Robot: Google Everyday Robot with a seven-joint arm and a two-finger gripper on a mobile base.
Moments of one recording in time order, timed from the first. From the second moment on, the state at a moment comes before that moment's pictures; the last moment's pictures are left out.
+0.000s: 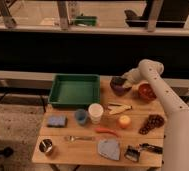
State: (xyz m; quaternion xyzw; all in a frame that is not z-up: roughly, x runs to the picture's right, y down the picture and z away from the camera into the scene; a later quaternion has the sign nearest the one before) arm 0.224 -0.054 0.956 -0.12 -0.16 0.06 0.98
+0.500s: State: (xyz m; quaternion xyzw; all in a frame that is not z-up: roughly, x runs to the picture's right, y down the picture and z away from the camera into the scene) arm 0.223 -0.068 0.972 -0.10 -0.15 0.05 0.98
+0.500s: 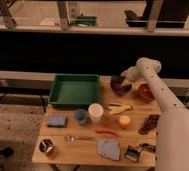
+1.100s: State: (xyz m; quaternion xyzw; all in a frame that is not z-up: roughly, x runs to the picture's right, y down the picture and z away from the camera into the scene) arm 0.205 -0.076 0.987 -0.10 -0.16 0.04 0.98
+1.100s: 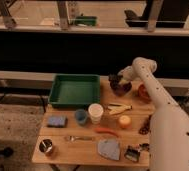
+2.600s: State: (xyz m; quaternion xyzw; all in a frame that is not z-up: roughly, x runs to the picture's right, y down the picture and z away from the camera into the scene) arm 0.201 -0.024 0.931 -0.12 -0.18 0.03 0.98
